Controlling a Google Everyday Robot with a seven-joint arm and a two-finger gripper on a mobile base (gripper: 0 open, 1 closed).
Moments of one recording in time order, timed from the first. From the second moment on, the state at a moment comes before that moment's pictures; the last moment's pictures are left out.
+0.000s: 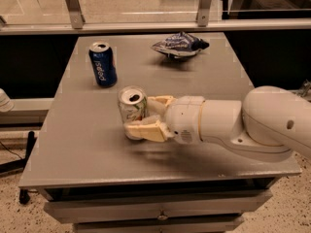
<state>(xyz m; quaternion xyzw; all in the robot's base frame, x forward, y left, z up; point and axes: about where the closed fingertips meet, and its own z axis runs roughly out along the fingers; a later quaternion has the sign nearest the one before) 0.452 0.034 0.873 -0.46 0.67 0.32 0.50</state>
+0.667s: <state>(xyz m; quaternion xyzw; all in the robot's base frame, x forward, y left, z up) 0.486 0.003 0.935 -0.52 0.68 0.25 0.46</state>
